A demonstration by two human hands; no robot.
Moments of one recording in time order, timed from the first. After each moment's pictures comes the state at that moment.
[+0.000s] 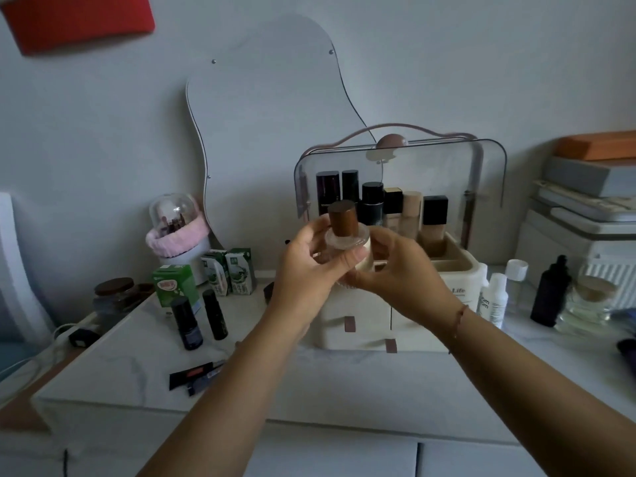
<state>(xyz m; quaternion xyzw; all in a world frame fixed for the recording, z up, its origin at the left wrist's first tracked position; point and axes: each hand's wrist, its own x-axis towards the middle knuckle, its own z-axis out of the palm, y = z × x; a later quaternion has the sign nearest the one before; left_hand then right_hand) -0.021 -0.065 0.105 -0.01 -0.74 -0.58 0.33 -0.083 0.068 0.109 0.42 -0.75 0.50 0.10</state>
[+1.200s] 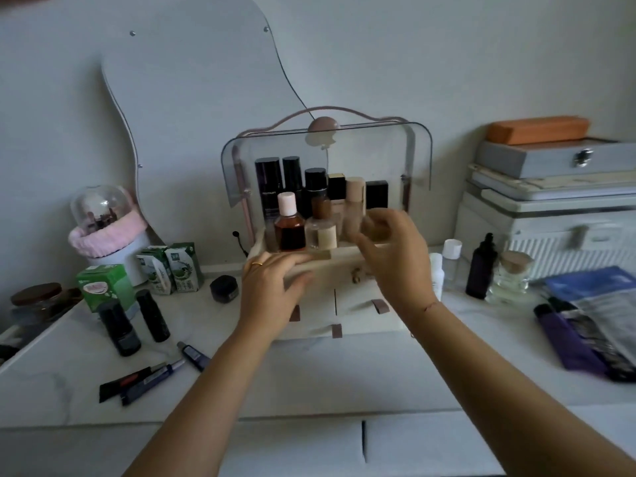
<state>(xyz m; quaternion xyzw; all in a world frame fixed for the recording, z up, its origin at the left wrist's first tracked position) -0.062 -0.067 0.043 -0.02 -0.89 -0.23 0.40 -0.130 0.113 0.073 0.26 -0.76 0.51 0.32</state>
